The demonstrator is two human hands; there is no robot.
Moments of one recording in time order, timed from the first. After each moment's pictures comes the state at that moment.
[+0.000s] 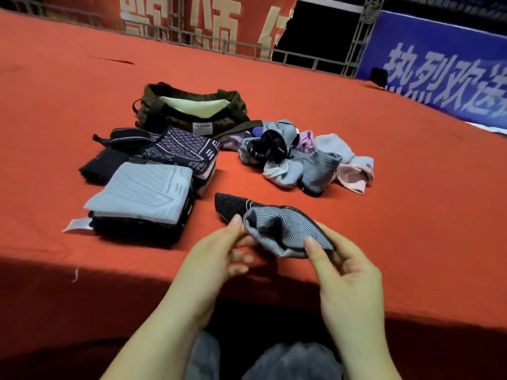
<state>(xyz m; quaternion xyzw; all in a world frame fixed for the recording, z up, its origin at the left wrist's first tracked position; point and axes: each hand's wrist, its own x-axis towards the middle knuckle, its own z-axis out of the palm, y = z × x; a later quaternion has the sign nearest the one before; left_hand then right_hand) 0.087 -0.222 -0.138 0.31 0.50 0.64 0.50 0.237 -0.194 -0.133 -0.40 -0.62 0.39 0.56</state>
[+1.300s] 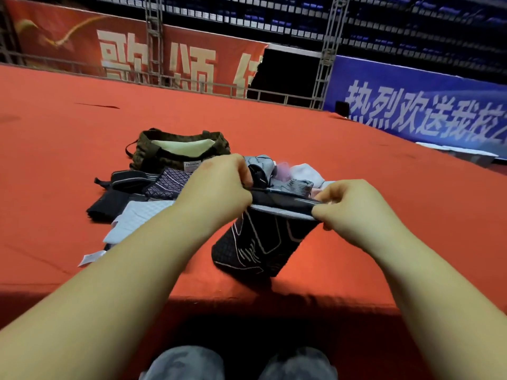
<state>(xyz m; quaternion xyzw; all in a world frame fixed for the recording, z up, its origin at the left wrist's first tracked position) 0.066 -0.216 -0.004 0.62 0.69 0.37 0.03 0.251 -0.182 -0.003 -0.57 -0.75 0.15 0.30</state>
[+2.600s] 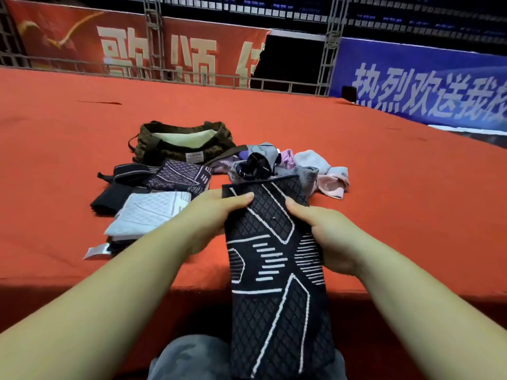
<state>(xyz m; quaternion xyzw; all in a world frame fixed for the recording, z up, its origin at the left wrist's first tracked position) 0.053 -0.196 -0.071 0.41 0.52 0.54 0.52 0.234 -0.171 -0.064 -0.38 -0.55 0.69 0.29</state>
